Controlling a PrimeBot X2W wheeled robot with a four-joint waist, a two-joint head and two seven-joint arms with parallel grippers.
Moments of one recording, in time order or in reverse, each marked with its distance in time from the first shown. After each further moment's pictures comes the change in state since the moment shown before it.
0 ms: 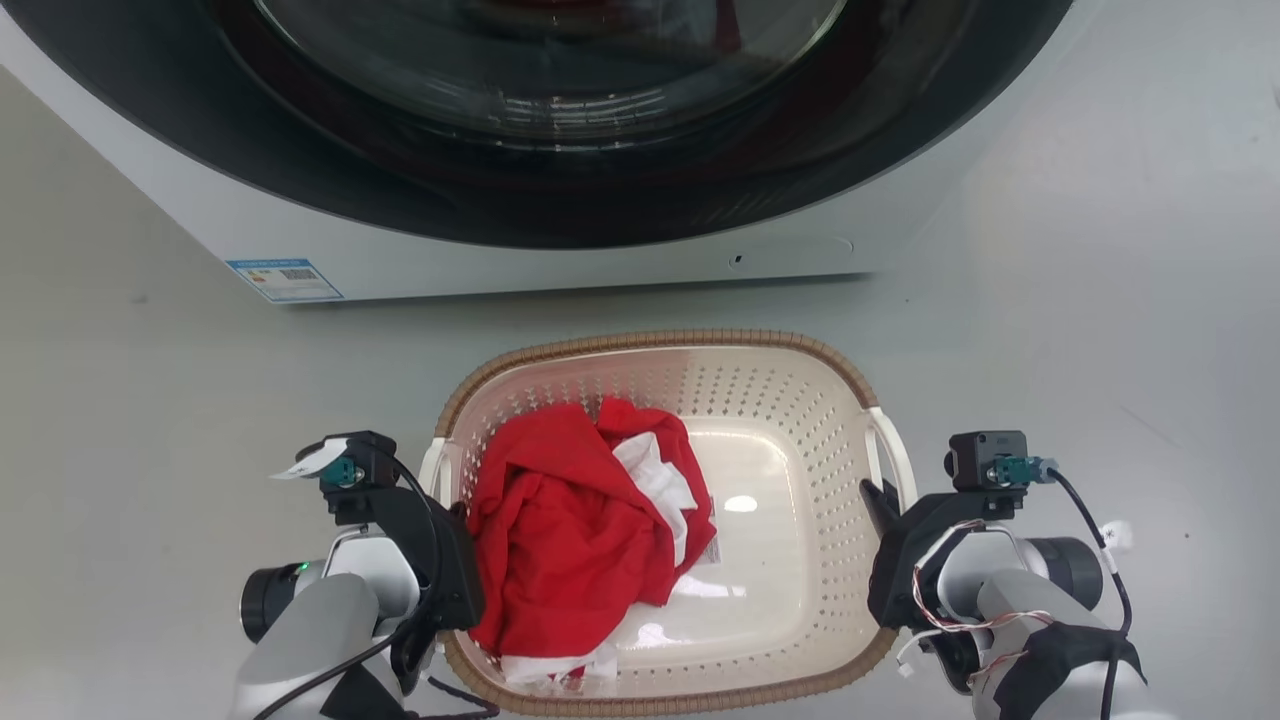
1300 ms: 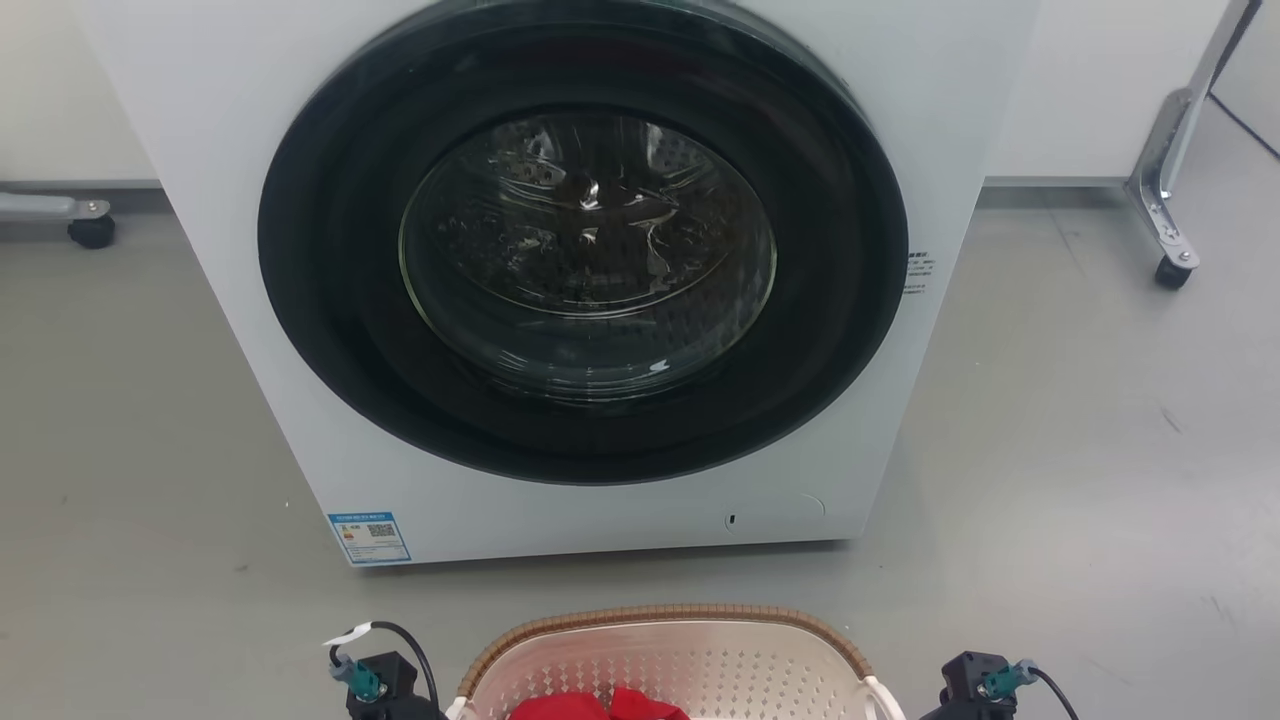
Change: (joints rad) left arm 0.282 -0.009 -0.001 0.012 -0.055 0.003 0.203; right arm 0.289 0.016 0.034 0.040 0.147 0.016 0.214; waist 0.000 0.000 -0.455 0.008
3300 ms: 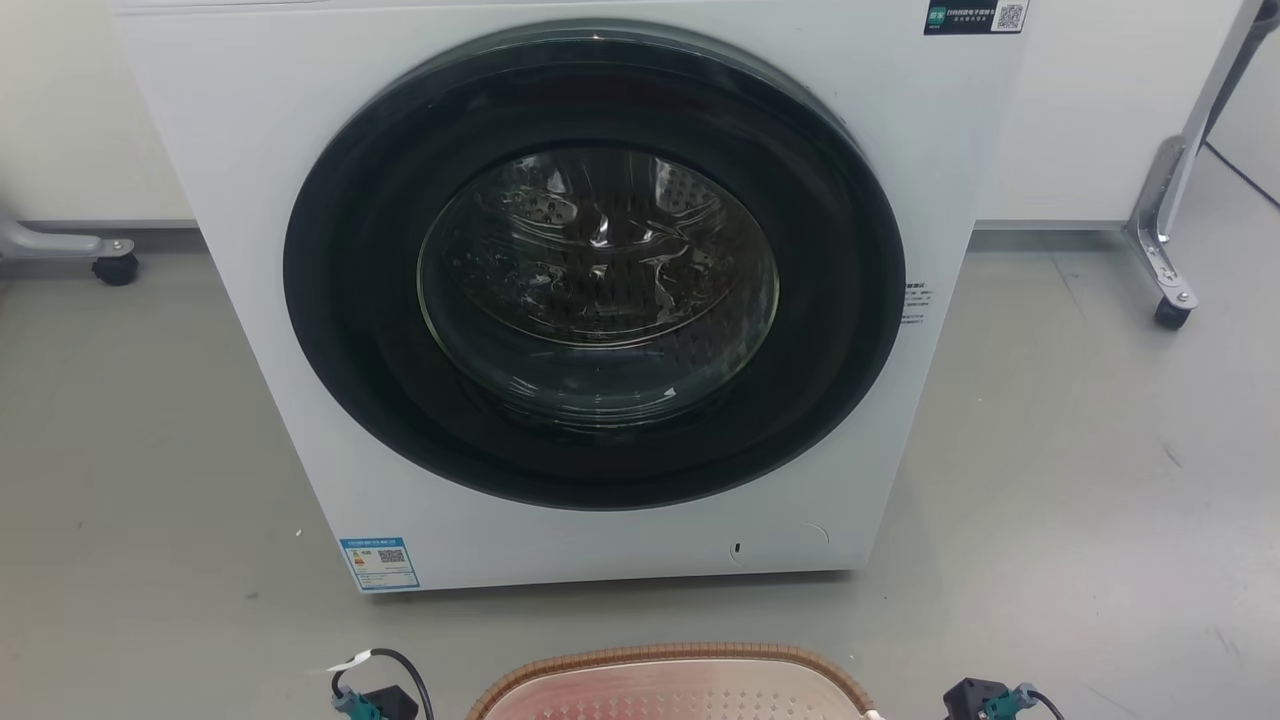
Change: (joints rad) left arm 0.045 -0.004 -0.005 -0.001 -0.038 0.022 0.043; right arm 0.028 0.003 -0.003 0.014 0.008 -0.005 0.035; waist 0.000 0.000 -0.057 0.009
